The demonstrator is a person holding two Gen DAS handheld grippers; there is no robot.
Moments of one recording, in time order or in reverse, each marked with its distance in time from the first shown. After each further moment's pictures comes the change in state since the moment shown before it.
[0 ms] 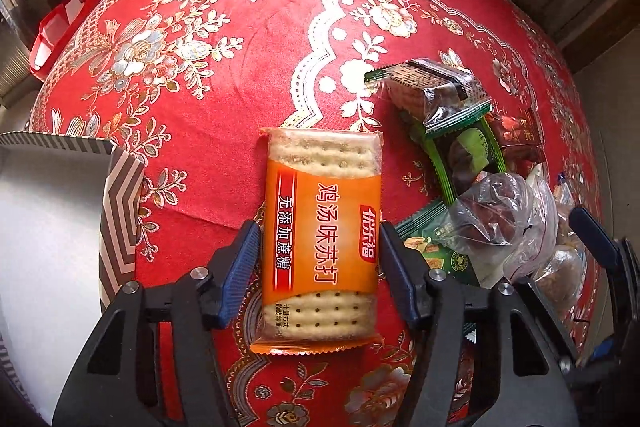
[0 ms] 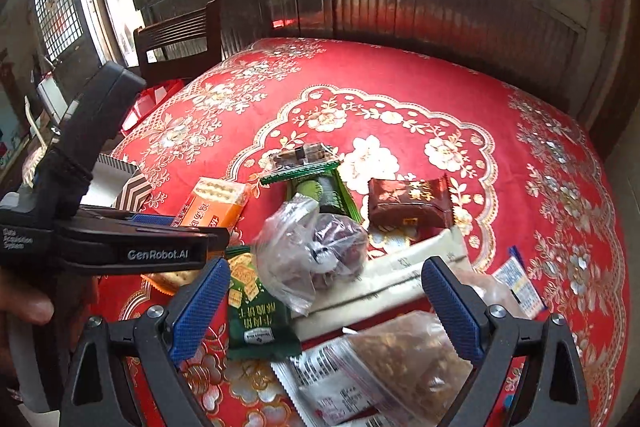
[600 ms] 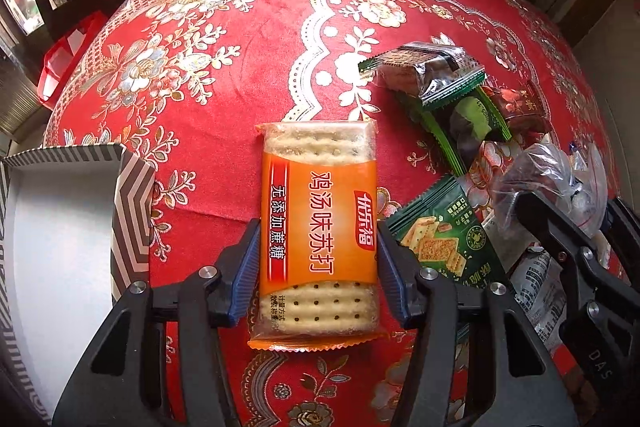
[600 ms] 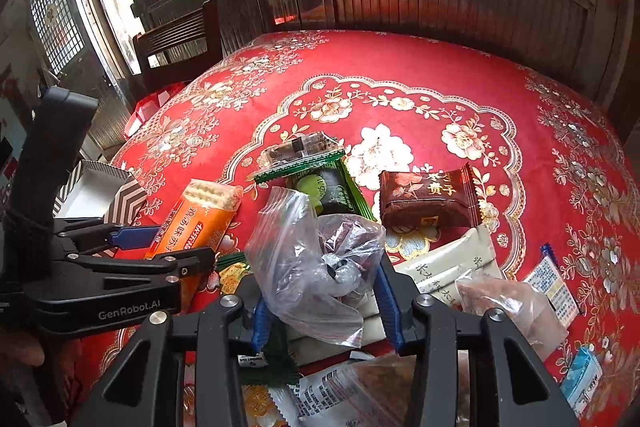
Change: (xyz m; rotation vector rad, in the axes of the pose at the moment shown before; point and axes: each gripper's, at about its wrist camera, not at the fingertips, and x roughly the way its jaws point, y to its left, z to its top) left arm -0.001 -0.008 -0.015 0.092 -0.051 0.064; right arm 0.015 -0.007 -0.005 0.054 -0.006 0.059
